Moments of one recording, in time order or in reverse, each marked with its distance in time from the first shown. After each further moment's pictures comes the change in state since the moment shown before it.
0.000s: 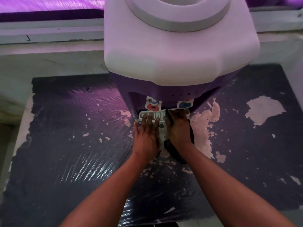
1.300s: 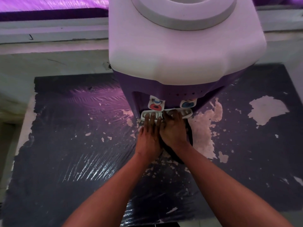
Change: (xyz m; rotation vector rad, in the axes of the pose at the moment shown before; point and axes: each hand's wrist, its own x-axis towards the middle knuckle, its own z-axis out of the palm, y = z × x) left_hand 0.001 0.002 0.004 -0.041 0.017 -0.003; right_hand -0.007 -0.024 0.012 -0.176 -0.099 0.017
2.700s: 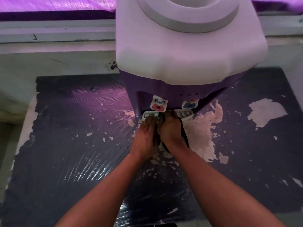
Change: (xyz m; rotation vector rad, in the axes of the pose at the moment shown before) left_hand -0.008 -0.018 -0.024 -0.336 0.161 0.073; right_hand 0.004 -0.030 -0.006 0.241 -0.033 0.212
